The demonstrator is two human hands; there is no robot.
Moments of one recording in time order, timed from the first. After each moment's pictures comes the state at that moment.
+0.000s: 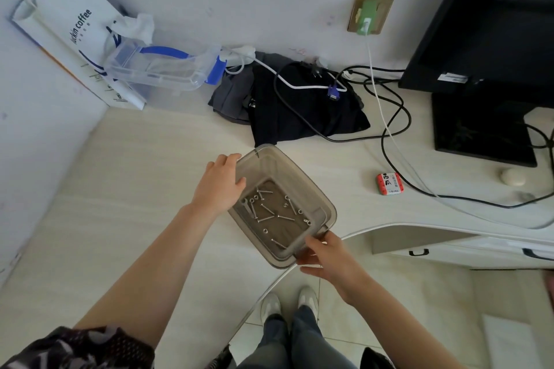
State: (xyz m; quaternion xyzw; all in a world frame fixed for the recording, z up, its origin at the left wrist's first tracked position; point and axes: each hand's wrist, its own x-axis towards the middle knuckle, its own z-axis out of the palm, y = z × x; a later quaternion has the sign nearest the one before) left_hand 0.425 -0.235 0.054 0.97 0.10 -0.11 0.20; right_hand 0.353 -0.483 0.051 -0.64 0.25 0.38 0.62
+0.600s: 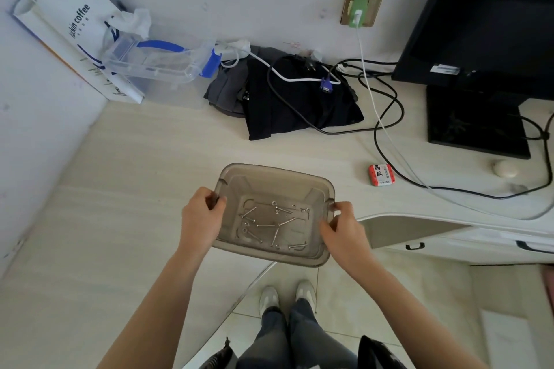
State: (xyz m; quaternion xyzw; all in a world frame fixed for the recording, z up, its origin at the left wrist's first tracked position) left_hand 0.341 -0.260 0.043 0.87 0.32 0.01 0.37; right_hand 0.362 -0.524 0.049 -0.87 0.08 0.22 0.44
